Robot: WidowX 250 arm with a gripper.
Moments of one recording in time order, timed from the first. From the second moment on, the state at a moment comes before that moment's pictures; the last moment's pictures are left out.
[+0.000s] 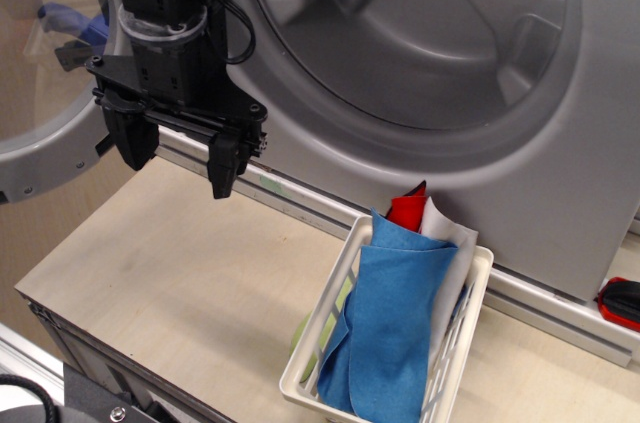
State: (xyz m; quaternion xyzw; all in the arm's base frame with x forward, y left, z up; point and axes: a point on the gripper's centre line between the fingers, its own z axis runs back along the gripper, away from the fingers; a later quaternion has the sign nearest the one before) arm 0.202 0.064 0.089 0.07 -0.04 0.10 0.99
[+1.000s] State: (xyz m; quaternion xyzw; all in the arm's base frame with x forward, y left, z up) arm 0.216 -0.035 0.035 0.08 -0.11 -0.01 0.99
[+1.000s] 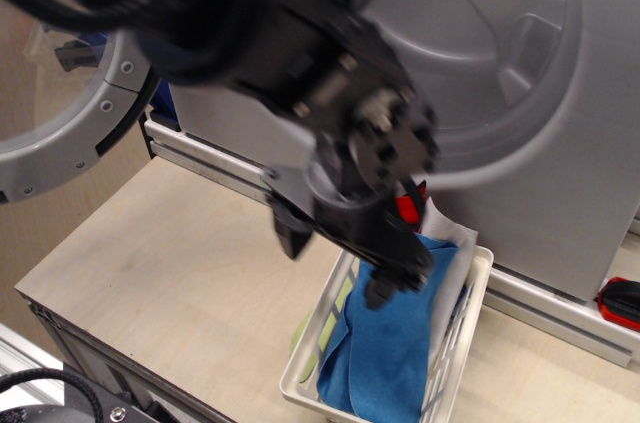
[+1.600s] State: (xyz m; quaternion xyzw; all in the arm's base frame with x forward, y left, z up) arm 0.231 -0.060 0.004 0.03 -0.14 0.01 0.99
